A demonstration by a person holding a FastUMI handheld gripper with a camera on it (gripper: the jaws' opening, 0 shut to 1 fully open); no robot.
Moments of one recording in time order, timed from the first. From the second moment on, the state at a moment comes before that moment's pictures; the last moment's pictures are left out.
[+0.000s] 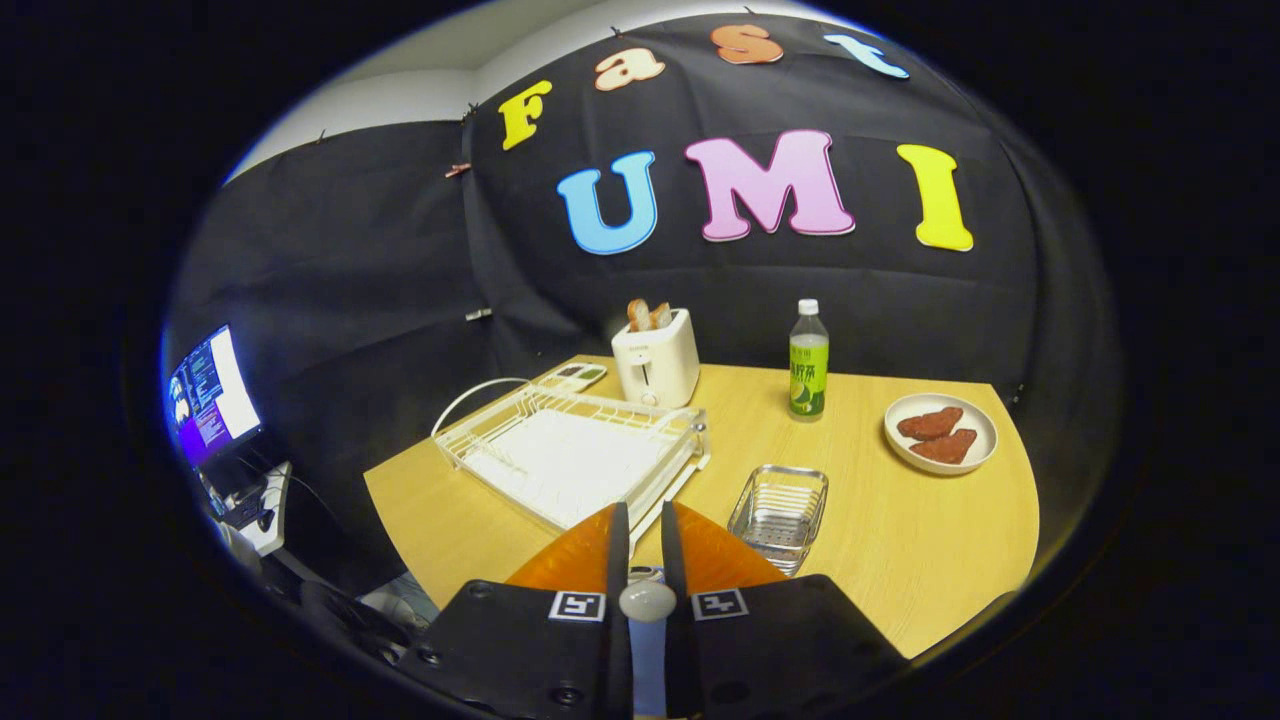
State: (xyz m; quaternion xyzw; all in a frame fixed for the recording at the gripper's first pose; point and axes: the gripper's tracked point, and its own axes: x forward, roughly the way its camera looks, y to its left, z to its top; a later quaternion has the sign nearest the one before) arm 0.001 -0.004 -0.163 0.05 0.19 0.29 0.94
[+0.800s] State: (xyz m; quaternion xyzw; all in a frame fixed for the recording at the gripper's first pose) arm -0.033 0.000 -0.259 -0.04 0.26 0.34 0.90
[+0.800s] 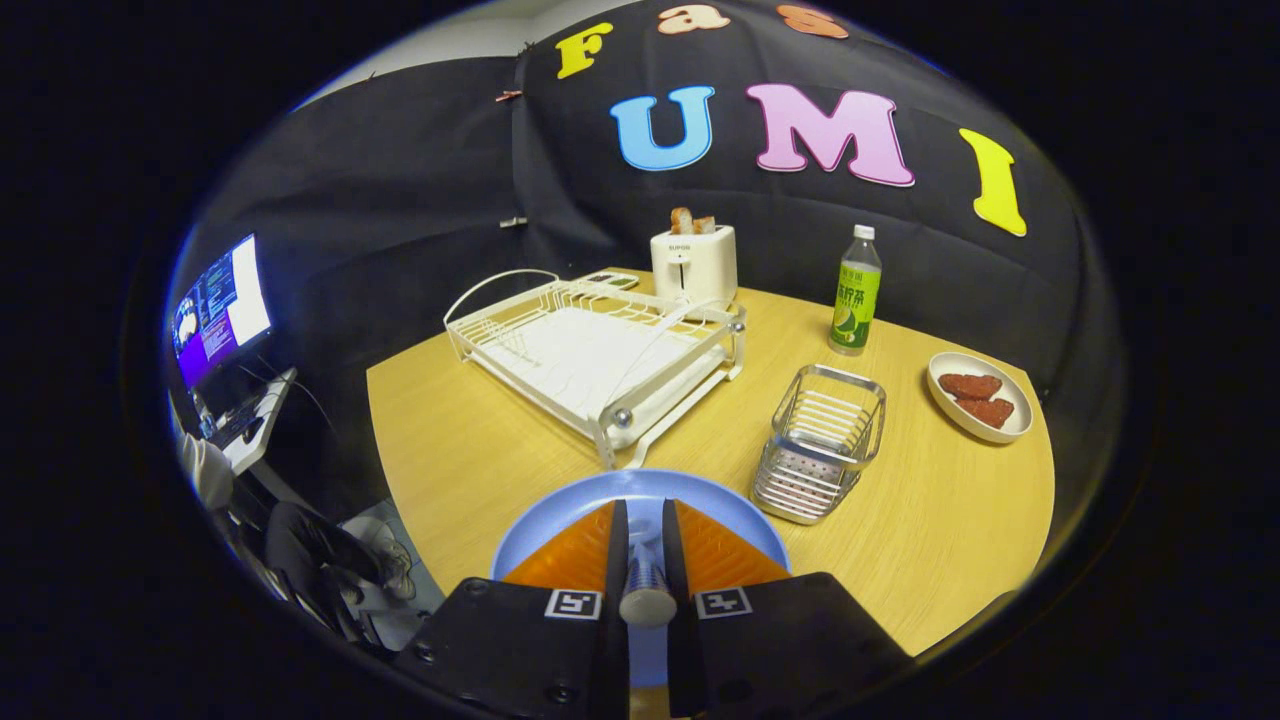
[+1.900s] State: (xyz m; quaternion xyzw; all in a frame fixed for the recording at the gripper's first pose) arm 0.006 -0.053 -0.073 0.03 0.12 0.16 0.98
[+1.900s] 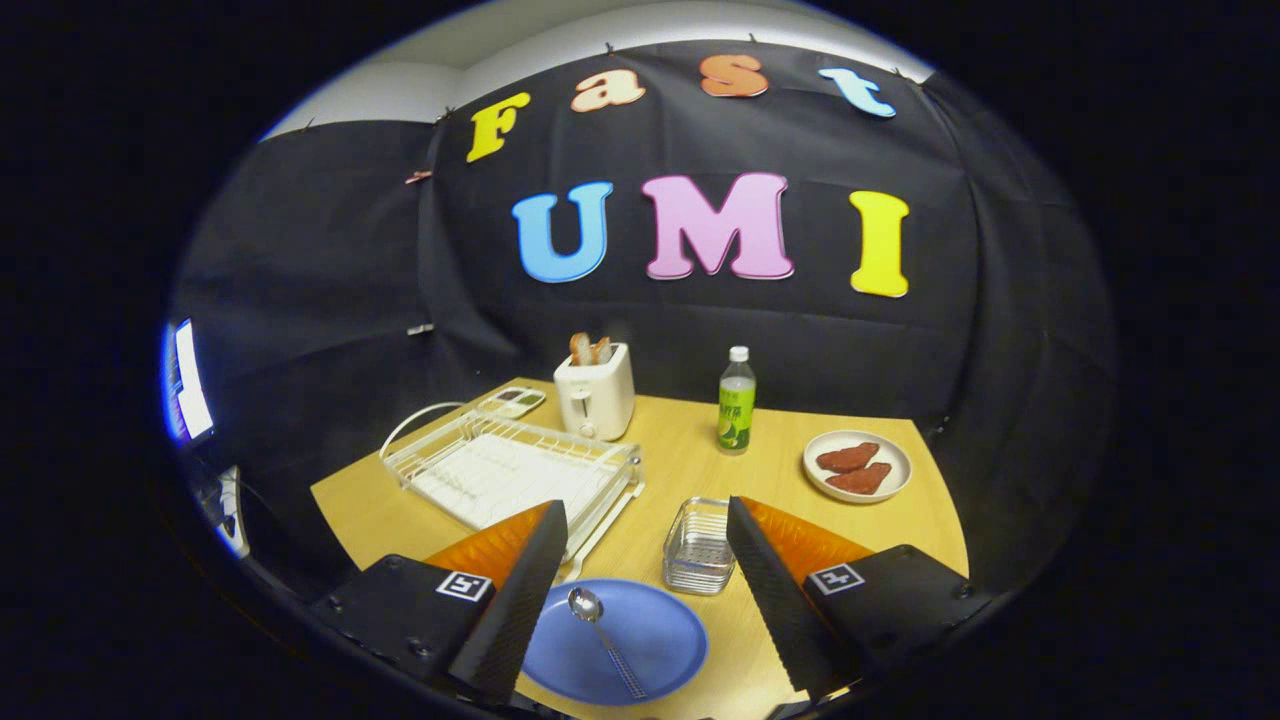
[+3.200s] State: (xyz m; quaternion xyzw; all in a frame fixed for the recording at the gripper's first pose) arm -0.039 -0.063 0.031 0.04 0.02 -0.05 1.00
